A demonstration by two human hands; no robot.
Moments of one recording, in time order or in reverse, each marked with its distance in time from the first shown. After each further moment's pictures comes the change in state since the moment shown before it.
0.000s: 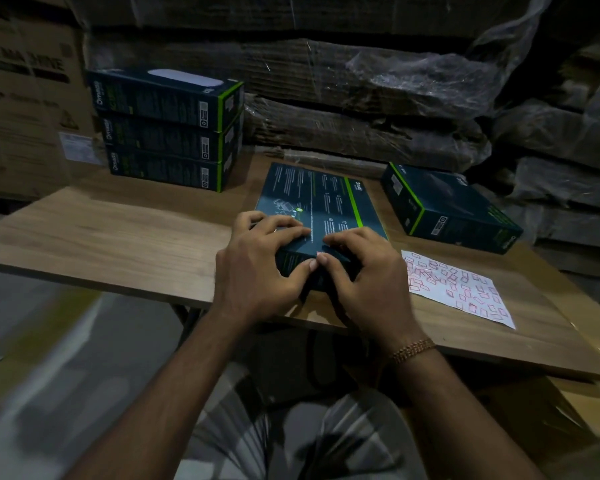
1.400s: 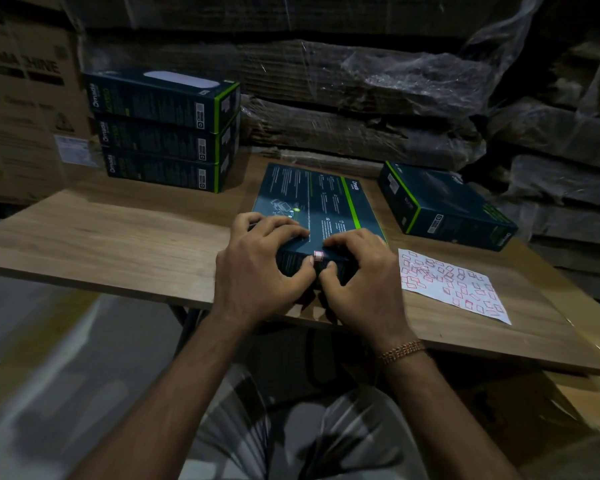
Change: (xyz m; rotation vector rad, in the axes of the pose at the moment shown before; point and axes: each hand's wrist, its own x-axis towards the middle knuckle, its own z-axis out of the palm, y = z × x) left_hand -0.001 0.005 0.004 0.037 0.044 0.009; right_hand -0.006 -0.003 0.005 0.024 0.039 0.027
